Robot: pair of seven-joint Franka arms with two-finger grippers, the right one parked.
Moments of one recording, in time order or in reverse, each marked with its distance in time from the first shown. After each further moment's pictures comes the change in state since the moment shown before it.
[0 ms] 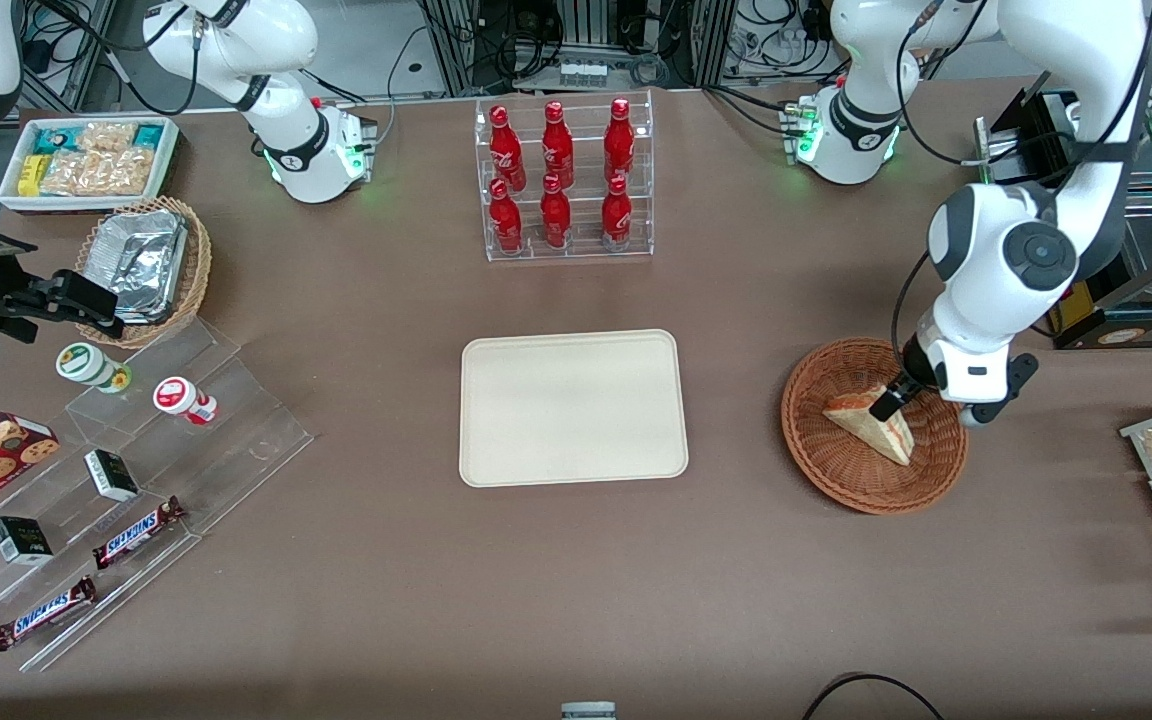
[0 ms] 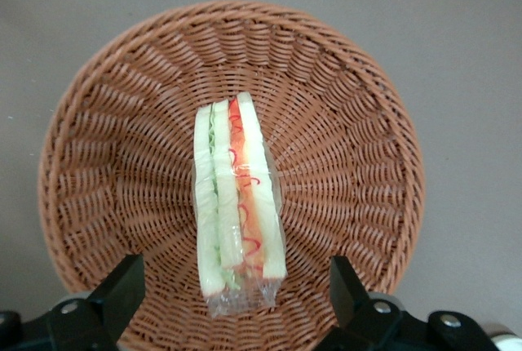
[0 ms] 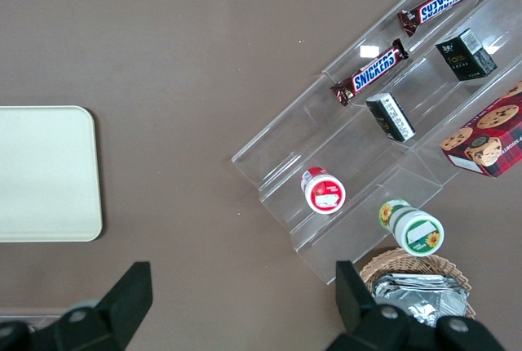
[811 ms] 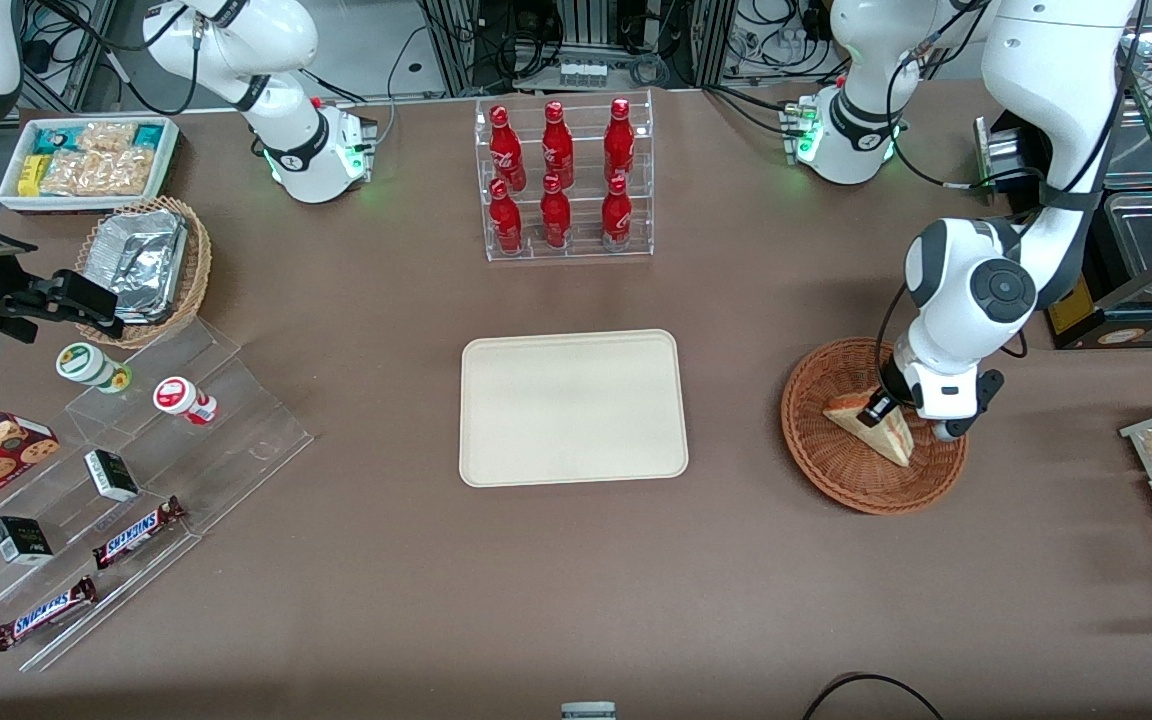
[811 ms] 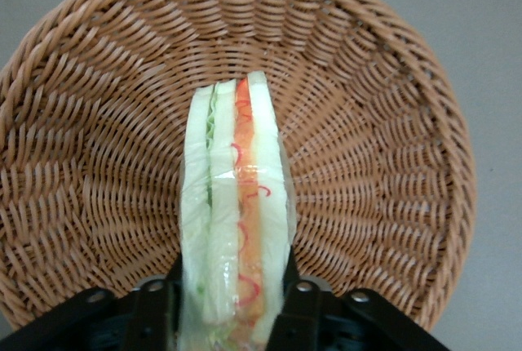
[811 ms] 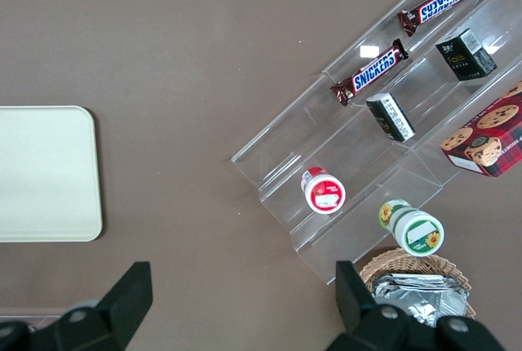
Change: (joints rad) arm 0.001 0.097 0.000 -0.002 0.000 0.094 -0.040
